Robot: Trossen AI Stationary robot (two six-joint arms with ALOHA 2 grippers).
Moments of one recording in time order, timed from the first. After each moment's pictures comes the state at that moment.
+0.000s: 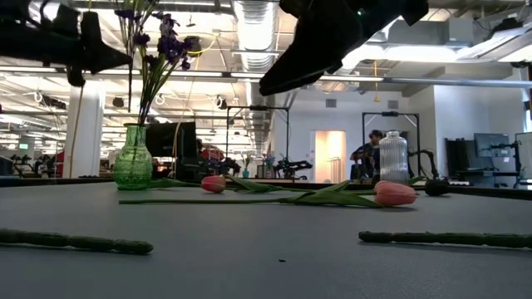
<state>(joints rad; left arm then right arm) 1.22 0.09 0.18 0.13 0.41 -0.32 0.17 1.66 1.07 -0.02 0.18 -0.04</state>
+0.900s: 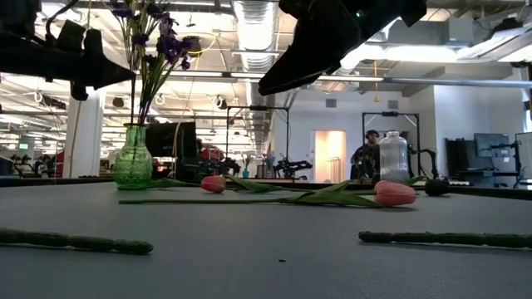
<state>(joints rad) 1.22 0.09 0.12 0.14 0.44 -0.26 0.16 1.66 1.07 -0.01 0.18 -0.06</state>
